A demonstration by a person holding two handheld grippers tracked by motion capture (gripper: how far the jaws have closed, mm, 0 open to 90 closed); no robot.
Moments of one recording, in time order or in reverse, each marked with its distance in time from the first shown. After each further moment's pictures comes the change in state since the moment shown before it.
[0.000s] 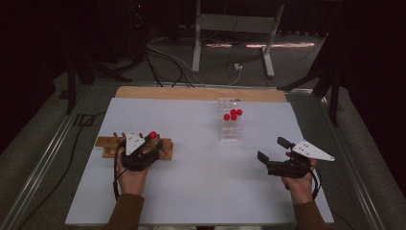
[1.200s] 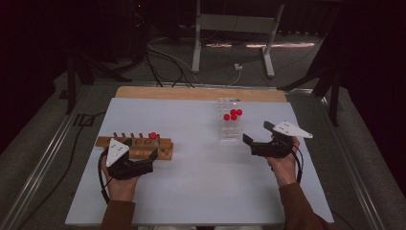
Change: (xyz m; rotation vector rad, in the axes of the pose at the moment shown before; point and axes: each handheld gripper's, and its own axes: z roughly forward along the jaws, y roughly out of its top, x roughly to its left) left arm 0.008 -0.001 -0.044 -0.100 -0.029 -0.044; right arm 0.005 0.033 0.059 0.037 -0.023 -0.015
